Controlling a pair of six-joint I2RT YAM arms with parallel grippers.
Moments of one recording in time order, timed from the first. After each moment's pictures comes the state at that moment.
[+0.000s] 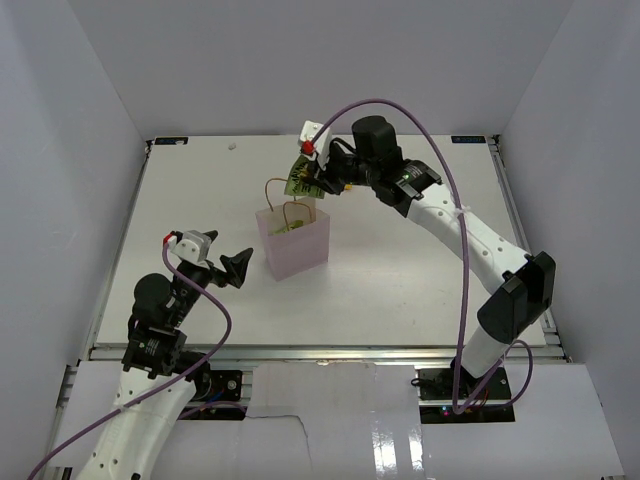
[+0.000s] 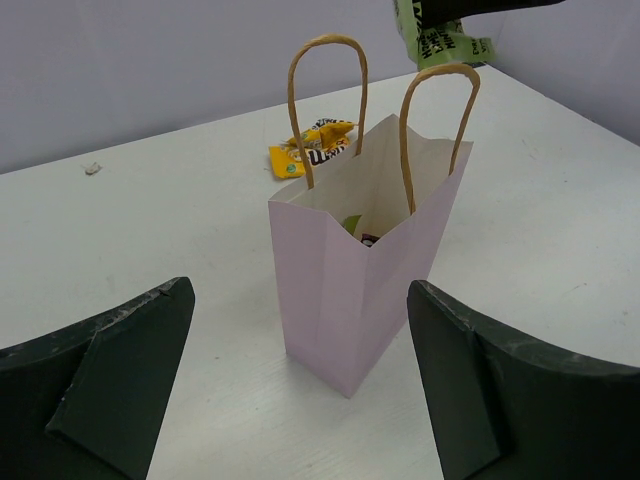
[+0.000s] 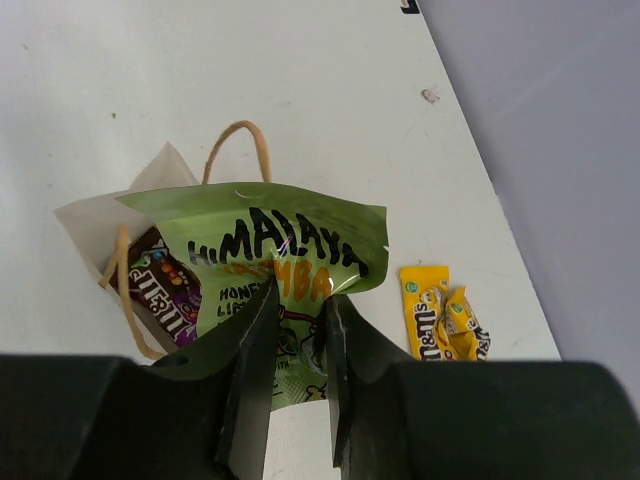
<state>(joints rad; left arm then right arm) -0.26 0.34 0.48 -0.07 0.23 -0.01 0.68 1.66 1.69 -0.40 -0.43 -0.51</state>
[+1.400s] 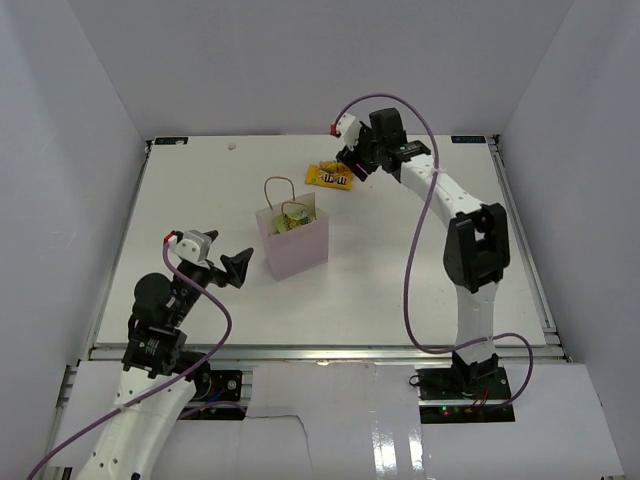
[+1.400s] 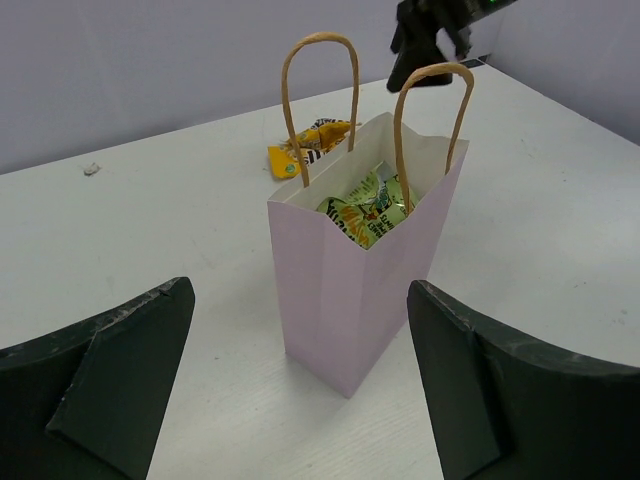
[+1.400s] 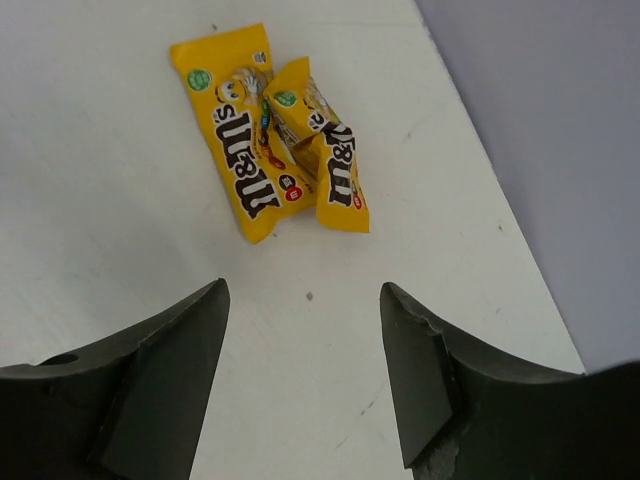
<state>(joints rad) -0.26 0.34 0.48 -0.07 0.23 -0.01 0.43 1.98 1.81 -0.40 -0.24 -0.61</state>
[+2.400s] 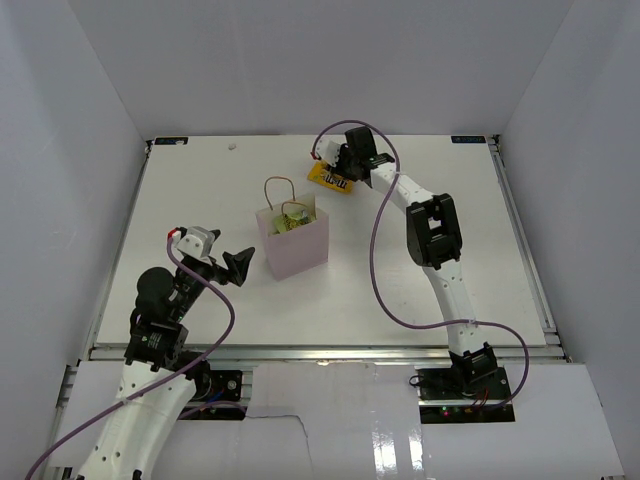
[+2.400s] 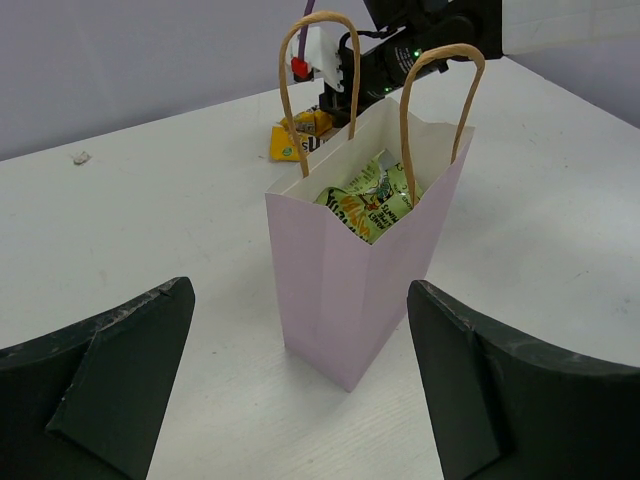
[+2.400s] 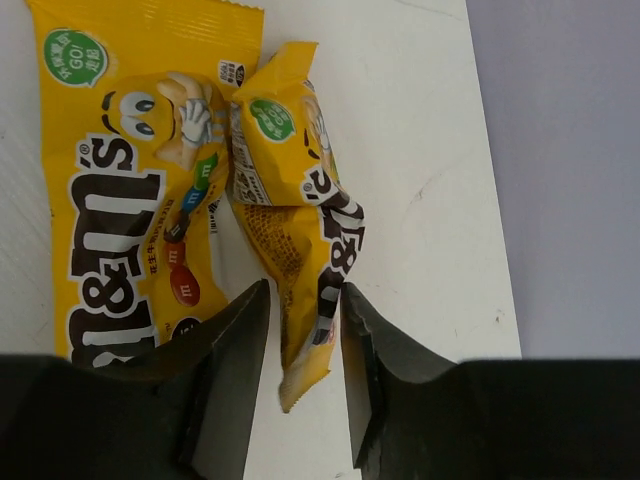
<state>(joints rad) -0.24 0.39 0.48 -0.05 0.27 -0.01 0.44 2.55 2.22 -0.33 -0.09 -0.92</state>
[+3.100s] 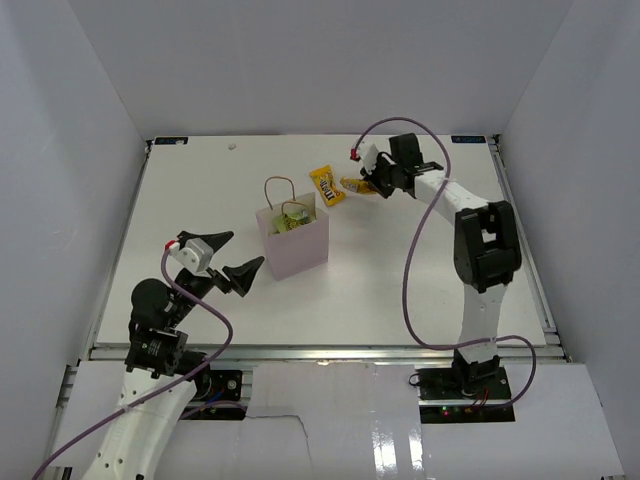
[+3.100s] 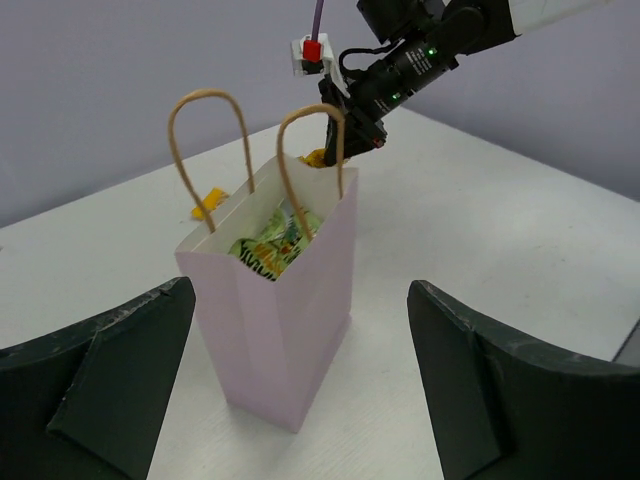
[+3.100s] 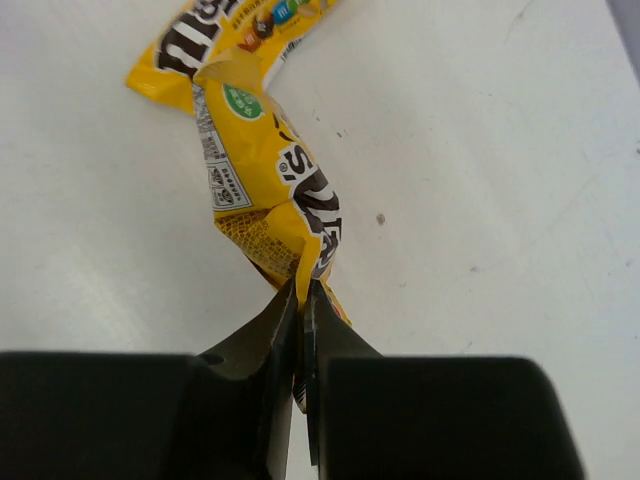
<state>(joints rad) -0.23 0.33 0.44 0.05 0.46 -0.05 0.33 2.09 1.63 -0.29 -0.32 -0.70</state>
